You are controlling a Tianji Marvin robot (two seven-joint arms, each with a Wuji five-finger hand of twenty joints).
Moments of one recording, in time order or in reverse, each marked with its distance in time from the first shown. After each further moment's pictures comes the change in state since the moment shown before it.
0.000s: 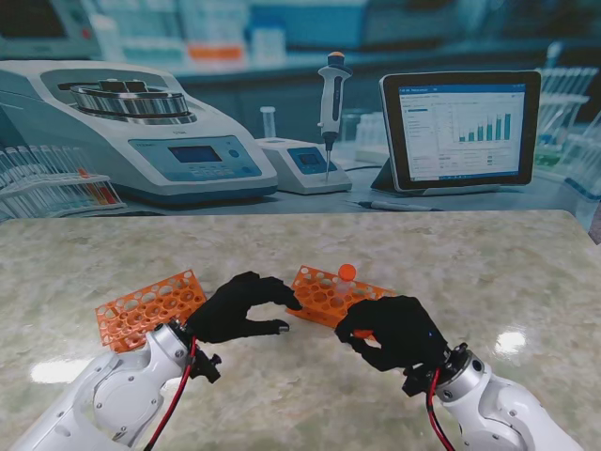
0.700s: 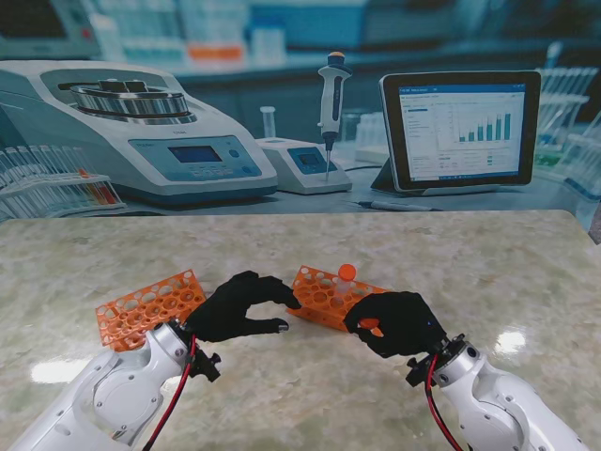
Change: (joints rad) left arm -0.004 0.001 0.000 0.002 0.000 0.010 -0.003; right arm 0.080 0.007 -0.028 0.110 0.058 0.079 0.073; left_hand 0.000 0.001 0.000 0.000 0.000 0.000 0.000 0.000 0.000 0.000 0.000 0.000 0.000 0.000 0.000 0.000 -0.001 0.000 -0.013 0.000; right_hand 0.000 0.000 0.000 0.000 0.000 0.000 0.000 0.001 0.000 0.000 0.000 0.000 0.000 0.000 0.000 0.000 -0.001 0.000 0.000 0.000
